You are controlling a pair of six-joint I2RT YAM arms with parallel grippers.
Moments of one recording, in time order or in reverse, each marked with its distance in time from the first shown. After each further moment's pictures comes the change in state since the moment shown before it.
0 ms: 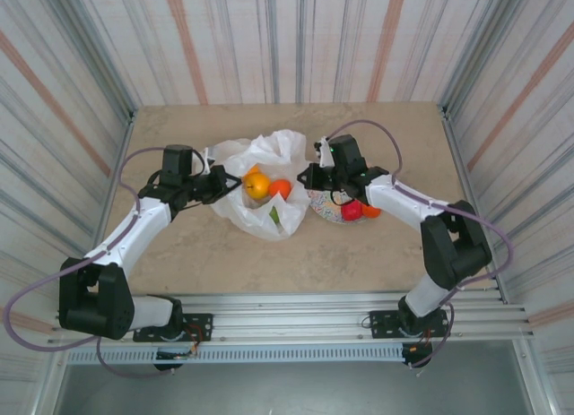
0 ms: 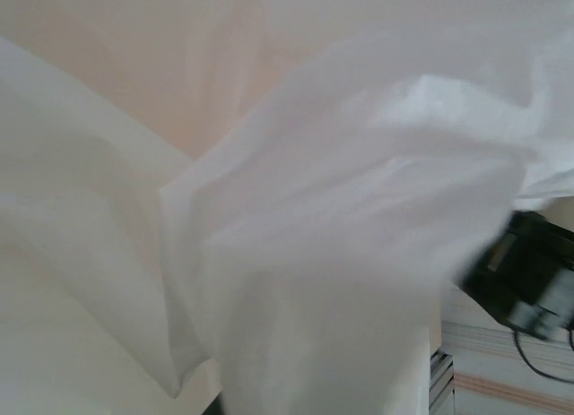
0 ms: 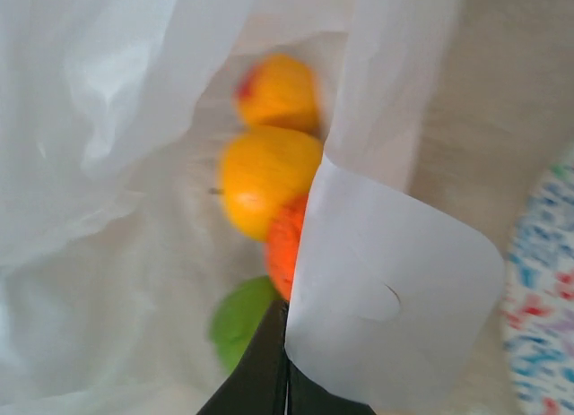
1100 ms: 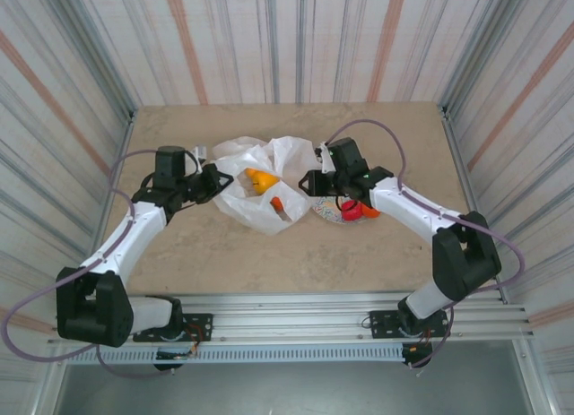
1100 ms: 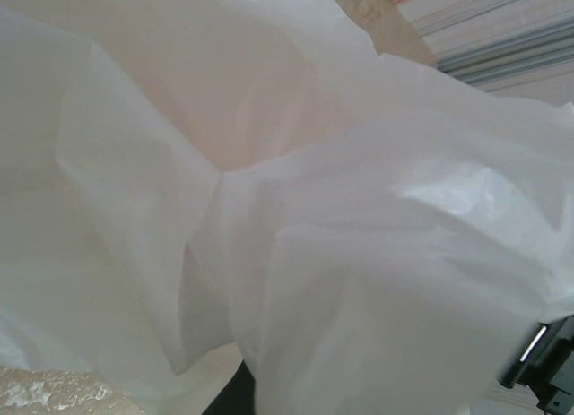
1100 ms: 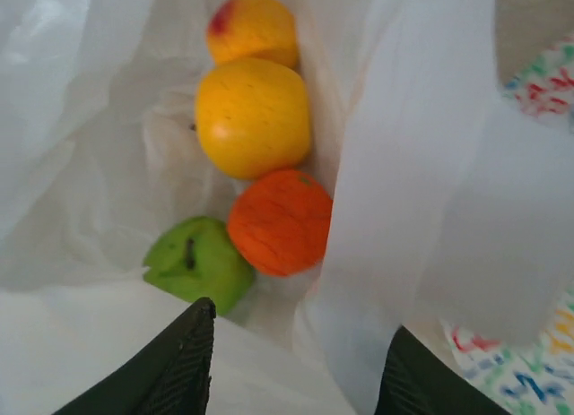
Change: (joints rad) left arm 0.036 -0.042 -0.023 0.008 -0.053 -0.029; right arm 0.015 -0.083 -0.002 -0.242 0.158 -0.129
